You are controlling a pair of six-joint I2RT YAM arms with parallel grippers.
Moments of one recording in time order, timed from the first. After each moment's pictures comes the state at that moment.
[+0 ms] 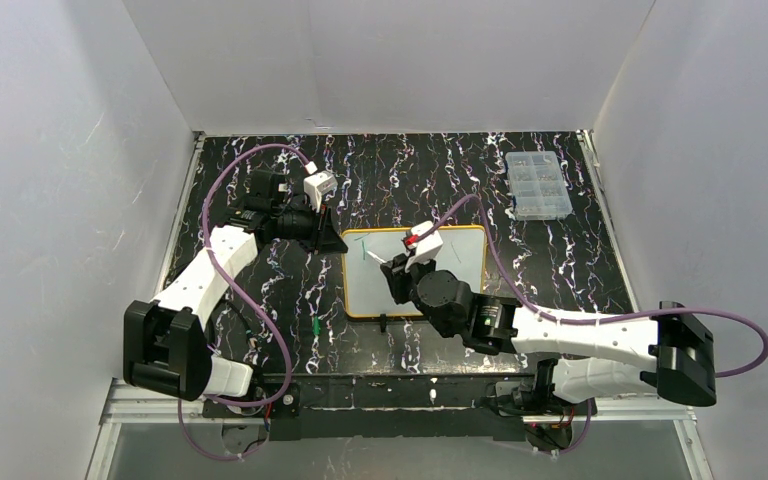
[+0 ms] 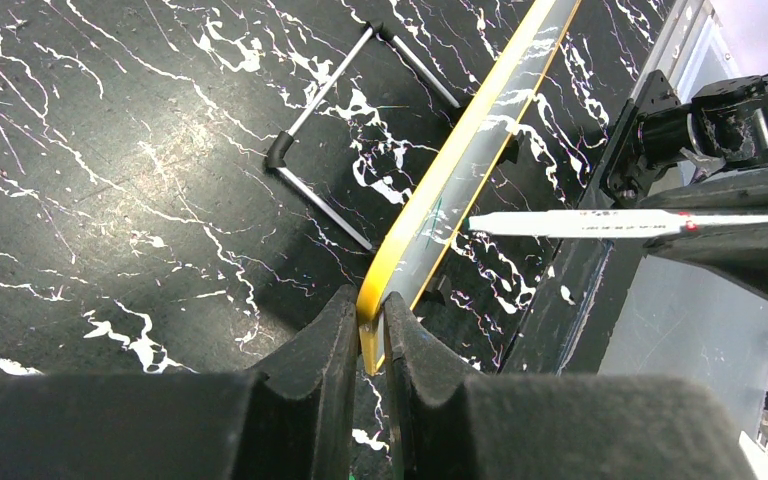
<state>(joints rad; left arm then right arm) -0.24 1.37 1.03 -0.53 0.83 0.11 1.30 1.18 0.75 0.18 0.65 0.34</state>
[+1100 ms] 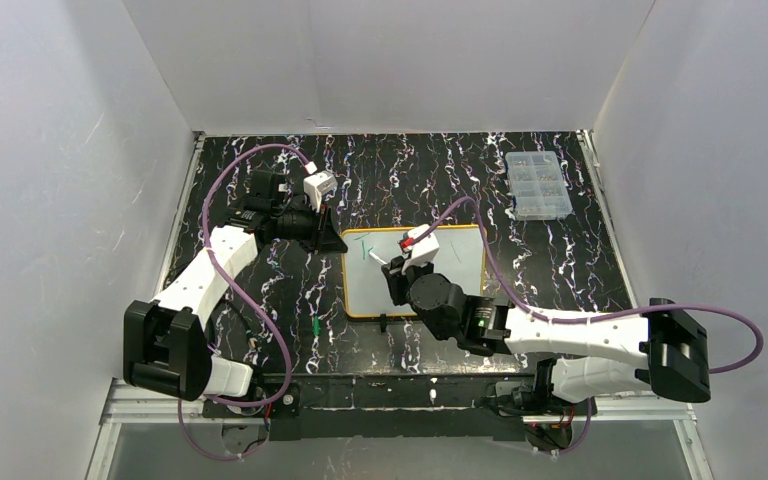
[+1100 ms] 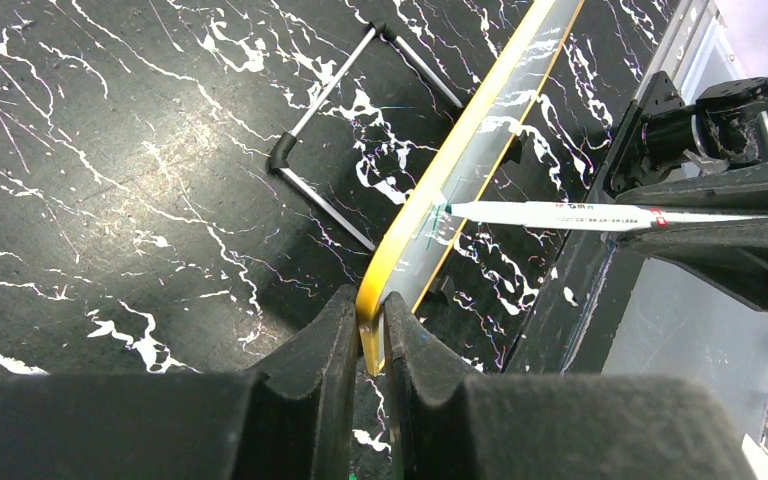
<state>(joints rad) -0.24 1.36 1.03 -0.52 0.82 0.11 1.31 1.22 0.75 0.19 0.72 0.34</state>
